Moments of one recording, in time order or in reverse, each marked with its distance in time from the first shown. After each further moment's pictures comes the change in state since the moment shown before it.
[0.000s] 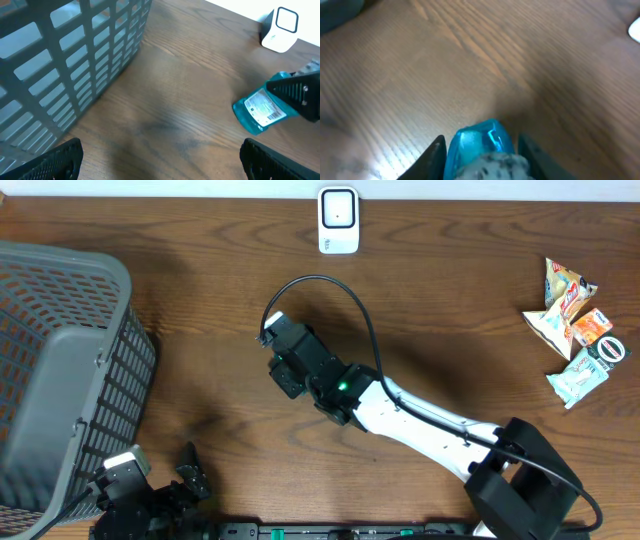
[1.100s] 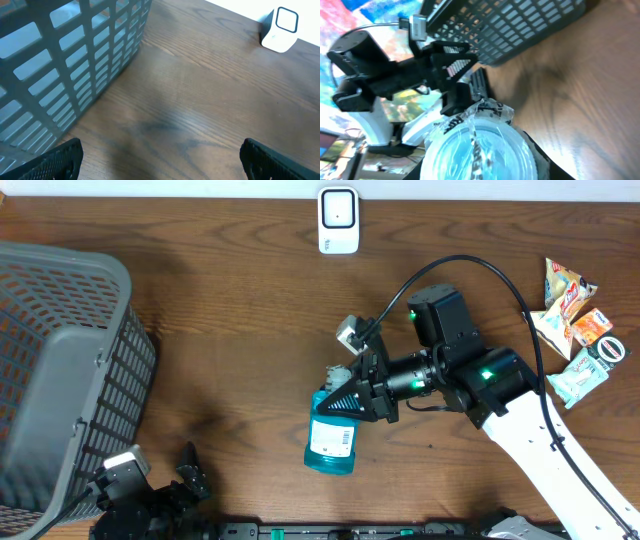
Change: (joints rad) left arm 0.000 0.000 0.000 0.000 0.000 0.000; right arm -0.373 -0.466 0.010 -0.566 -1.213 -0.102
